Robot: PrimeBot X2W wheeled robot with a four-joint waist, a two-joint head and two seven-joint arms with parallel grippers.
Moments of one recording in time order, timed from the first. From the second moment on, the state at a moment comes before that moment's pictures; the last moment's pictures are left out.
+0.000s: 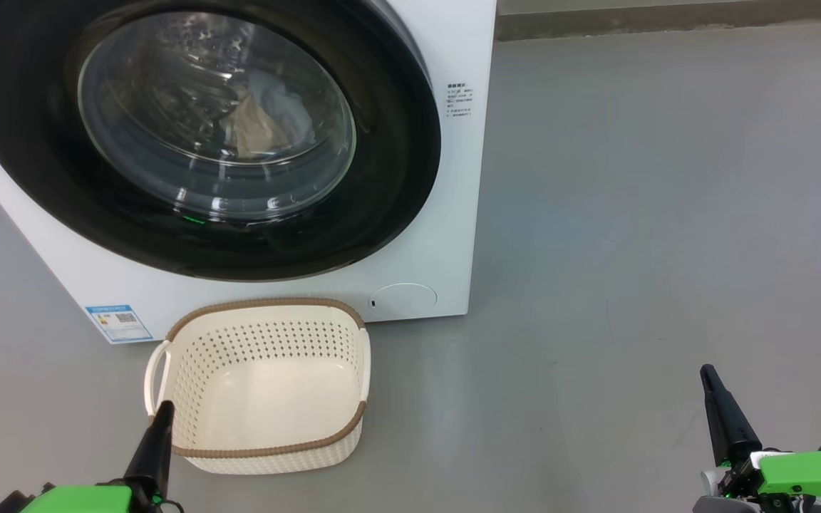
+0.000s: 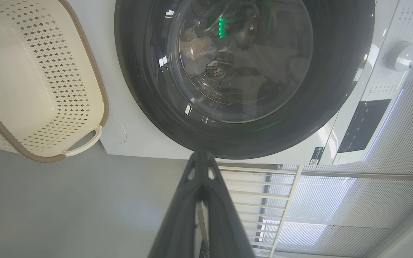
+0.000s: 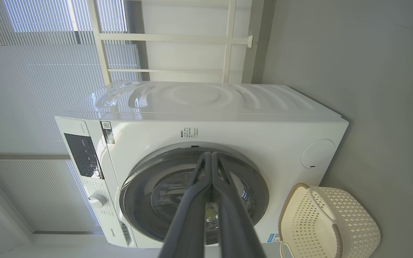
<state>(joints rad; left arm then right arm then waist) -0.07 0.02 0.08 0.26 -1.60 -0.12 0.11 -0.07 -0.05 -0.14 0.27 1.61 0.13 0.11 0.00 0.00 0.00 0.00</state>
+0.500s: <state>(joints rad) -0.07 0.02 0.08 0.26 -1.60 -0.12 0.11 -0.07 -0.05 -0.14 0.27 1.61 0.13 0.11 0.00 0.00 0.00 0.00</state>
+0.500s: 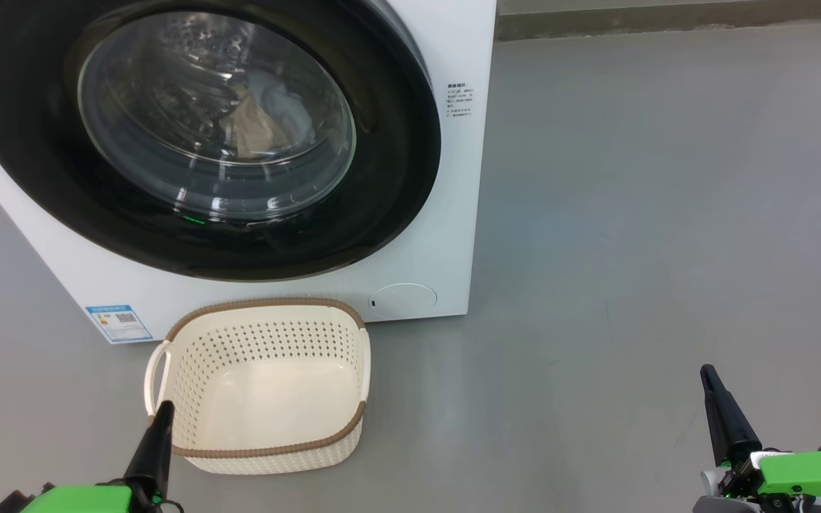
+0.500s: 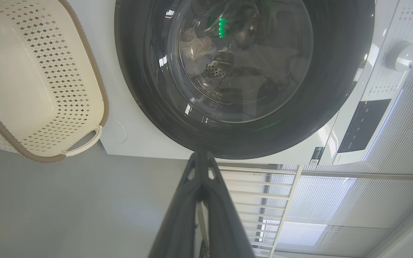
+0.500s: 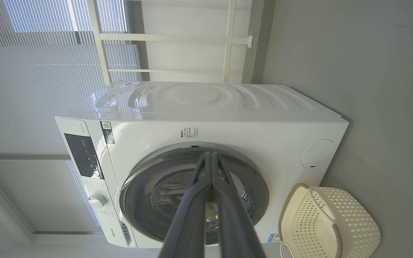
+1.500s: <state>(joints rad) -0.07 0.02 0.08 0.26 -1.60 -0.12 0.11 -0.07 -0.05 -0.14 0.27 1.61 0.13 0.11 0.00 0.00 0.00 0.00</state>
